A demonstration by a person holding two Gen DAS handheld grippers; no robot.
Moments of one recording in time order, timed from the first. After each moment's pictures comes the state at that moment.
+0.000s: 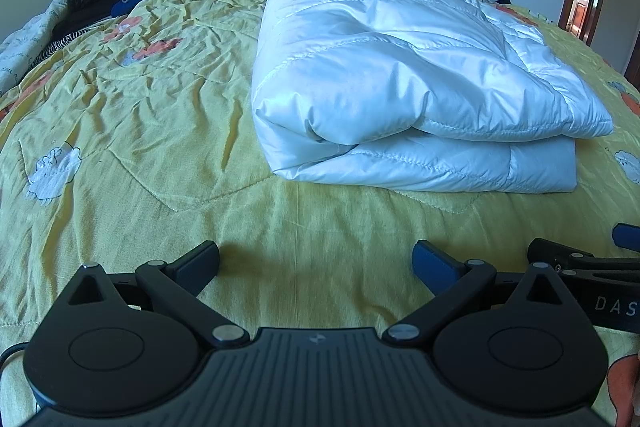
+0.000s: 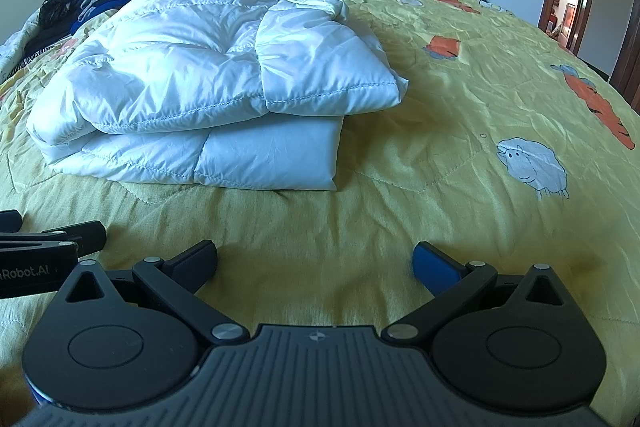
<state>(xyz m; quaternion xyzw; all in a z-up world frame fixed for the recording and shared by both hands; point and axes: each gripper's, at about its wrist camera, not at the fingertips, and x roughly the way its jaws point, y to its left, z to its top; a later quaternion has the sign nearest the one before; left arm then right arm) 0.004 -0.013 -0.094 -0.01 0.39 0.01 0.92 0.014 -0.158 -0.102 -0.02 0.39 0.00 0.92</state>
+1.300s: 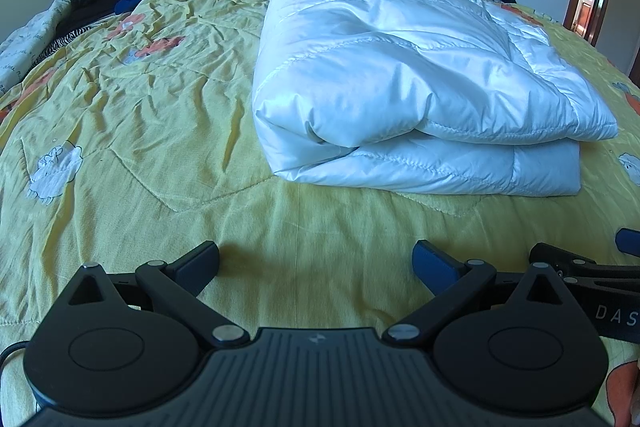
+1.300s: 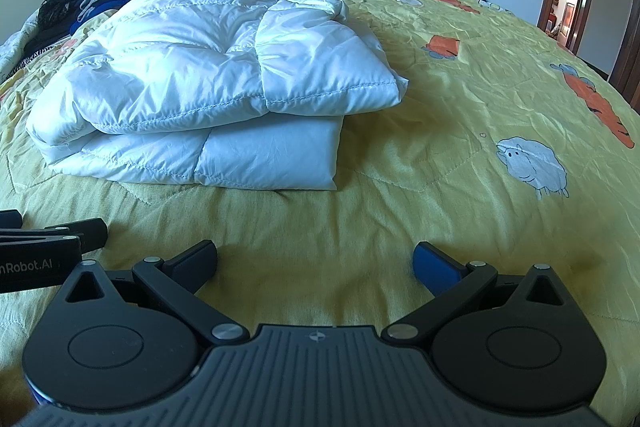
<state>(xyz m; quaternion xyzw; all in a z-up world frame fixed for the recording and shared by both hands) 0.006 -0.013 -0.093 -0.01 0.40 0.01 0.92 0.014 -0.158 -0.102 -0.02 0.39 0.00 0.92</state>
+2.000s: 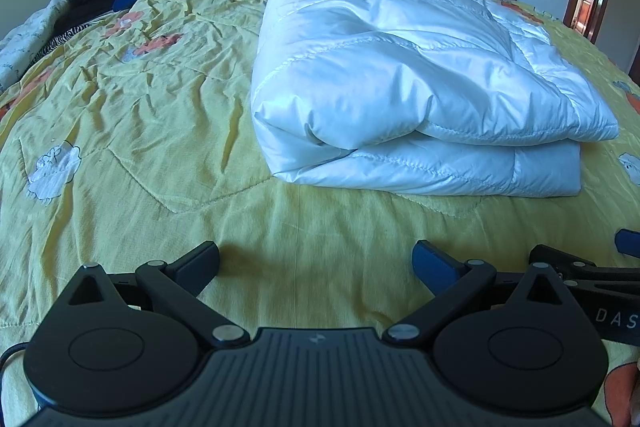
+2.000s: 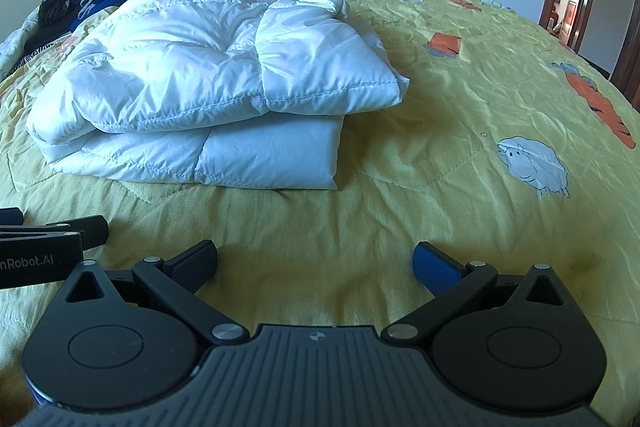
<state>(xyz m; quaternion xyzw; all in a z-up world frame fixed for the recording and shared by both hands) 0.007 -0.012 -0.092 -0.02 0.40 0.01 0.92 0.014 -0.156 -0.102 -0.02 0.40 0.00 0.92</state>
